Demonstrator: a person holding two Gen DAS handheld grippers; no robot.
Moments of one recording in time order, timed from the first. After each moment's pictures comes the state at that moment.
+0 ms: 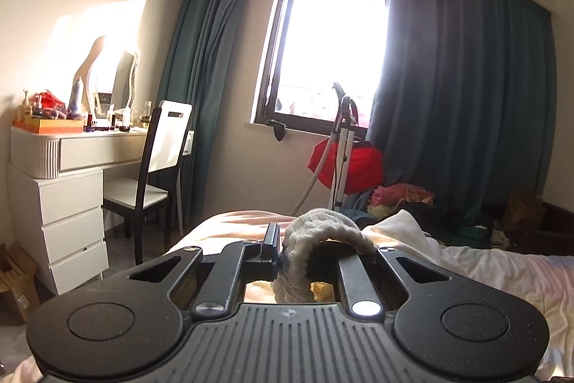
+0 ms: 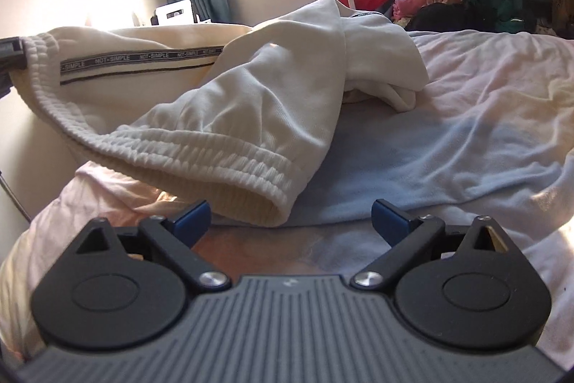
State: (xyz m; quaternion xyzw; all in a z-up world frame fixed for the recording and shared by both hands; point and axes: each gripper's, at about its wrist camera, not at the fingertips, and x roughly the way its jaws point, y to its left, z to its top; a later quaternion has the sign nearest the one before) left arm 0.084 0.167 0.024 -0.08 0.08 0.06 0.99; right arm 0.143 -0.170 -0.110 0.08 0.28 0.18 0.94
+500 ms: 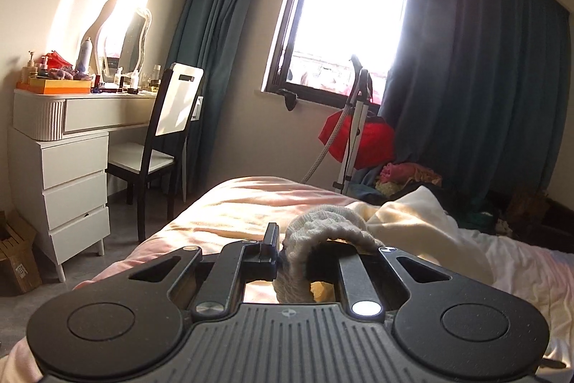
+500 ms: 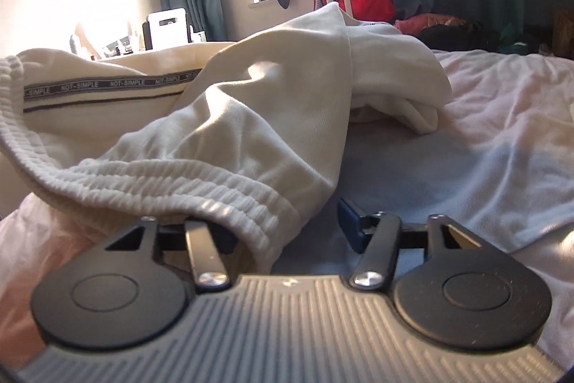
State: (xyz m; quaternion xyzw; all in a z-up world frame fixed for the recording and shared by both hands) left arm 0.101 0.204 -0.004 -0.10 0.14 0.06 0.98; right arm 0.188 -0.146 -0.134 0.05 0.24 0.16 0.96
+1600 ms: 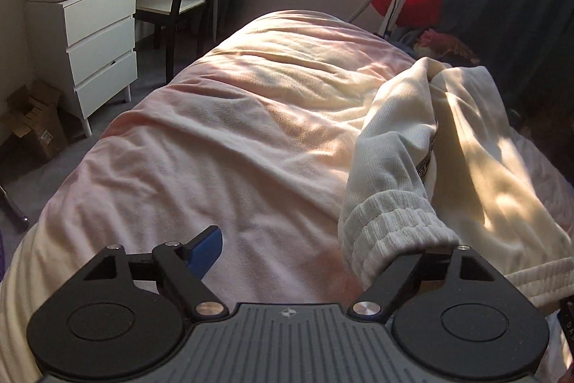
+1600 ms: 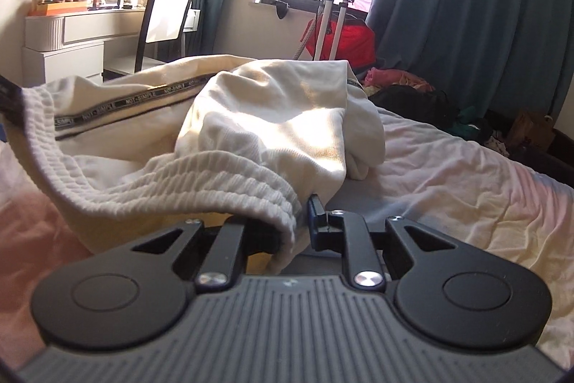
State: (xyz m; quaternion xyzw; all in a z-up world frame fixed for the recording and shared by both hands) left arm 0.084 0.239 -0.037 -0.18 0.40 0.08 0.90; right arm 0.099 -0.135 -0.073 -0.12 0.22 0.10 0.96
